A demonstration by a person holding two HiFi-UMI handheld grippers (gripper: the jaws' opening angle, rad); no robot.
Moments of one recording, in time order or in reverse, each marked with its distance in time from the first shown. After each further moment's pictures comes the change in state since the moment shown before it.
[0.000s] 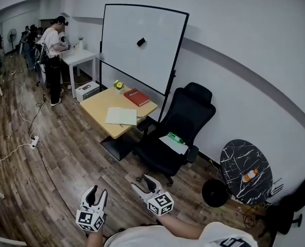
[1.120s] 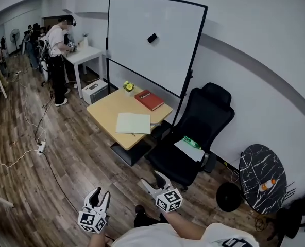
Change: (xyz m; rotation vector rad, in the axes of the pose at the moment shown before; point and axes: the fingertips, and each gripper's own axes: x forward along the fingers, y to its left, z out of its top) left arm 0.104 0.118 0.000 -0.018 0.072 0.008; right arm 0.142 -0.102 0.001 0.074 -0.020 -0.053
